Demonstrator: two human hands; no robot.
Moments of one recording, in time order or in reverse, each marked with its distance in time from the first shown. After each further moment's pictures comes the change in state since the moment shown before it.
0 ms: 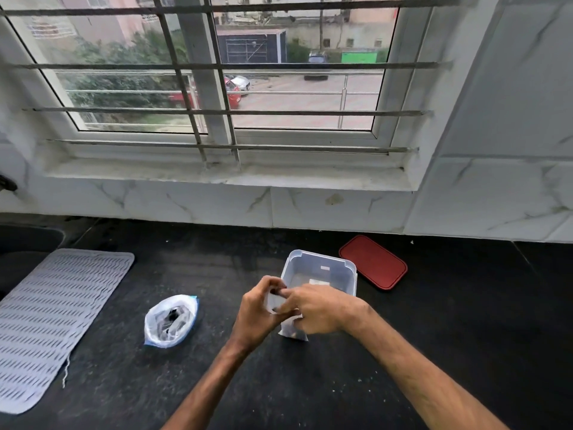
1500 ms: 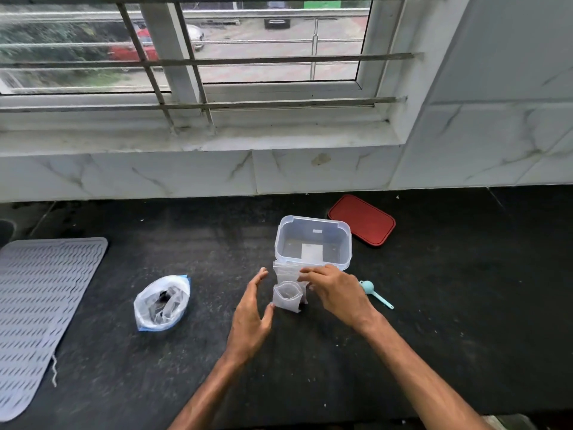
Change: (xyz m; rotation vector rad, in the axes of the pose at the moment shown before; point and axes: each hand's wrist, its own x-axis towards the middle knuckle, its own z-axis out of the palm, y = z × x) left_hand -0.054 -0.050 0.002 0.122 -0.089 -0.167; right_hand -0.007 0.031 0.110 0.076 0.661 0.327
